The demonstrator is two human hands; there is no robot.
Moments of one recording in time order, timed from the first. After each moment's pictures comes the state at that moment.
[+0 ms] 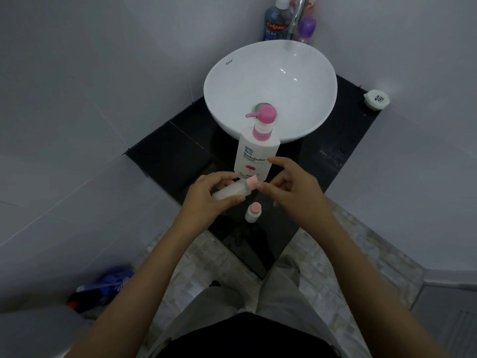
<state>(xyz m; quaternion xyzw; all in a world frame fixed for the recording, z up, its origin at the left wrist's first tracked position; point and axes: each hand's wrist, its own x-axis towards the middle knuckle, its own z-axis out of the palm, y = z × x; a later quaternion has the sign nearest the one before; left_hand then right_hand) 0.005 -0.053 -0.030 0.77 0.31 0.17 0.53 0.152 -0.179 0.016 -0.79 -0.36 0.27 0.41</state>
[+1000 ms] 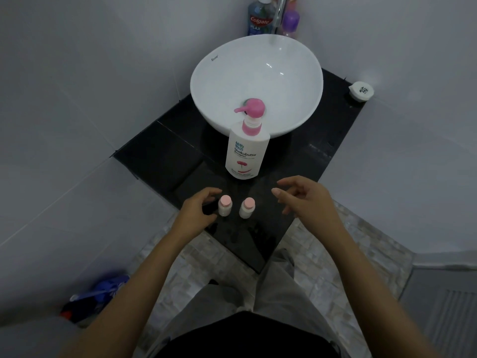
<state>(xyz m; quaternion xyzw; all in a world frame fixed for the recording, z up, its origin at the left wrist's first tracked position) -0.006 -0.039 -0.114 0.78 0.33 0.05 0.53 0.158 -0.216 -0.004 -0.84 -0.25 0.27 0.41</state>
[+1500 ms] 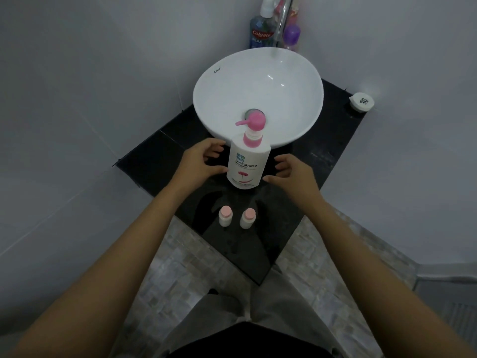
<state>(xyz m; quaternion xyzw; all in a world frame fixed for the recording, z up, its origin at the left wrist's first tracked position) 0.062 0.029 -0.047 0.80 0.30 0.14 0.50 0.211 -0.156 -0.034 -0.85 -0.29 0.22 0.37</state>
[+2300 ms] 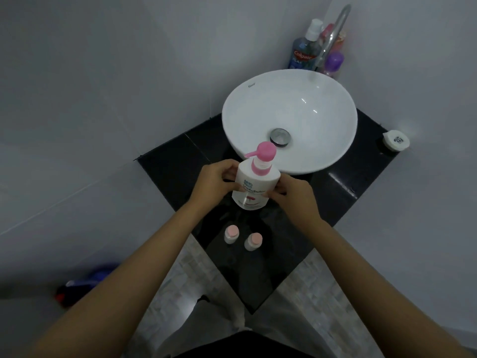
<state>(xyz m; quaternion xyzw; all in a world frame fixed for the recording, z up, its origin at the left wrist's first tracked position) 0.066 0.018 -0.054 0.75 0.31 0.22 0.55 0.220 -0.114 -0.033 -0.81 -0.48 0.18 0.27</state>
